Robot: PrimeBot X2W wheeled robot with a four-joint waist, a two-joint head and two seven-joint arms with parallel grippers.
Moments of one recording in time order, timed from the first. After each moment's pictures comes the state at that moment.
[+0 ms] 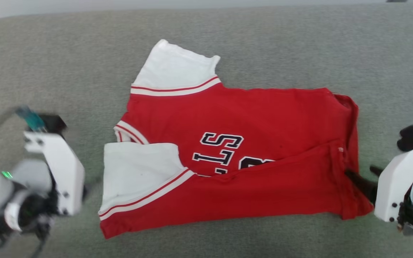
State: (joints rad) left arm -0.62 1.00 -0.90 -0.15 -1.28 0.44 0.77; right arm -0.15 -0.22 -0.13 -0.16 0.46 0.13 1.09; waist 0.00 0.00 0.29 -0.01
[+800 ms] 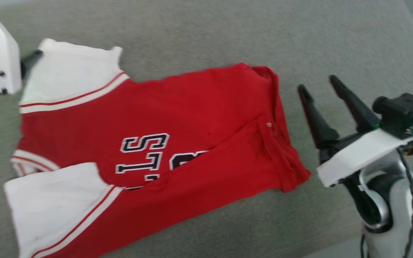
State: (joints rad) left arm -1.12 0.86 -0.84 0.45 -1.07 0.06 0.70; right arm -0.30 -0.11 0.11 -0.18 0.33 0.13 0.28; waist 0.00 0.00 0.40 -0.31
